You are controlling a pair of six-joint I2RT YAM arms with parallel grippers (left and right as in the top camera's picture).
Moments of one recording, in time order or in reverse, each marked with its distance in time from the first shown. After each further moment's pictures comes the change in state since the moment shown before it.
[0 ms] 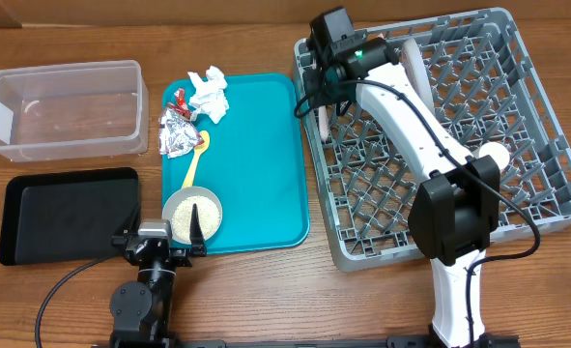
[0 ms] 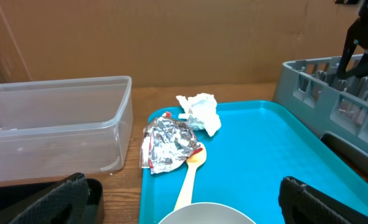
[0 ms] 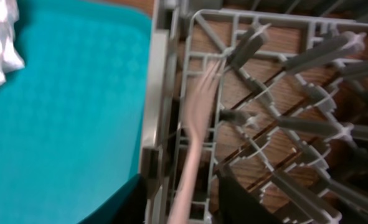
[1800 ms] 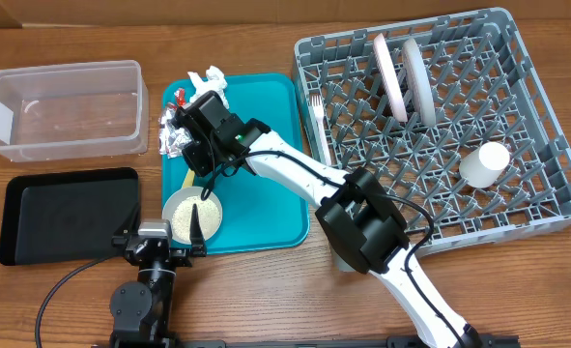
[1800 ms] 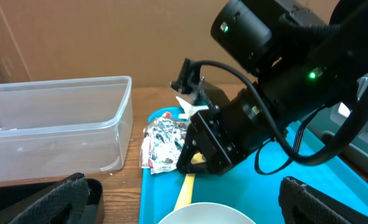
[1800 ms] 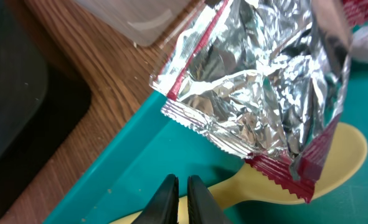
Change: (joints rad) left arm 0.000 0.000 0.000 0.000 0.000 0.000; right arm 0.395 0.294 0.013 0.497 -0.335 0.042
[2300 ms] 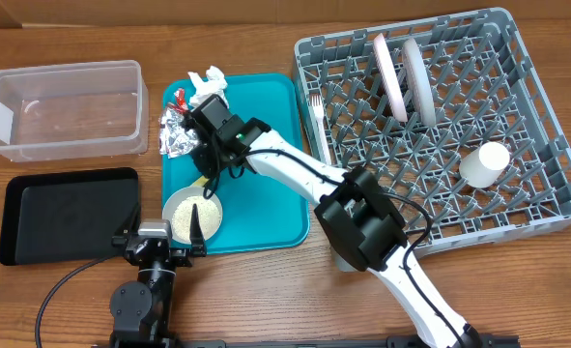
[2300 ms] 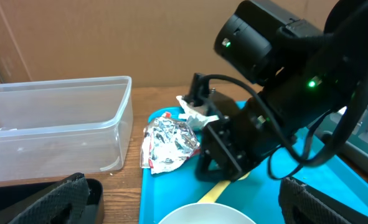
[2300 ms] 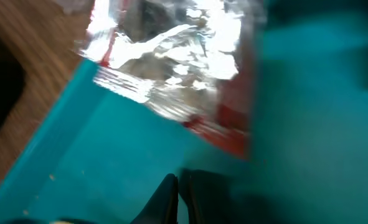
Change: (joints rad) left arm 0.000 0.000 0.000 0.000 0.000 0.000; right arm -0.019 0.014 0.017 -0.121 0.106 -0.001
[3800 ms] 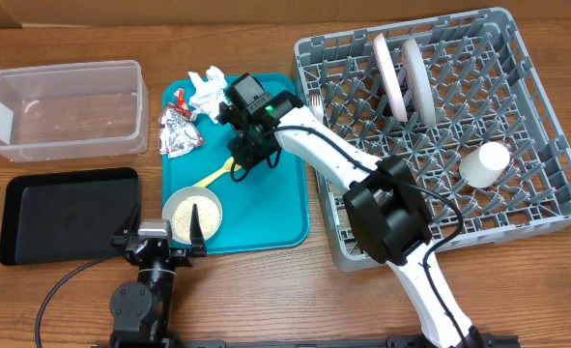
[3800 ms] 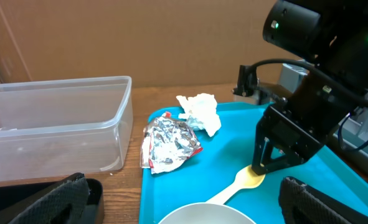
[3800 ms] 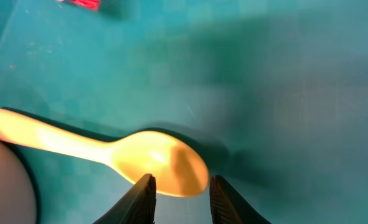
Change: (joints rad) left arm 0.000 0.000 0.000 0.000 0.000 0.000; right arm -0.105 -0.093 -0.025 -0.293 -0.029 -0.156
